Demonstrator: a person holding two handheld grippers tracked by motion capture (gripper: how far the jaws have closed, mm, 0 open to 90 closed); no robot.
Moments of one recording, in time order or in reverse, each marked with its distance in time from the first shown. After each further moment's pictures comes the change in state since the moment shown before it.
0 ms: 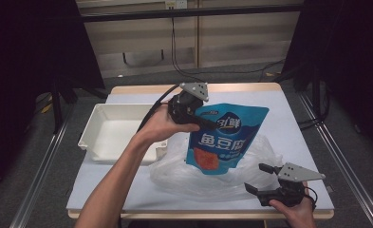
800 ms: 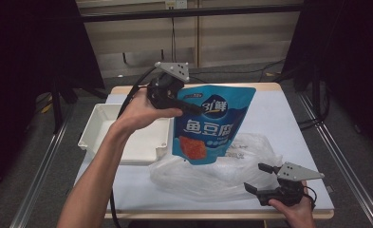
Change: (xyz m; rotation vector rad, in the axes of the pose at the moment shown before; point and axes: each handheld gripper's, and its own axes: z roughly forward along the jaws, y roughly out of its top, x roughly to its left) left arm 0.002 0.010 -0.061 -0.030 0.053 -0.014; right arm 0.000 0.000 0.002 0.003 0.003 0.006
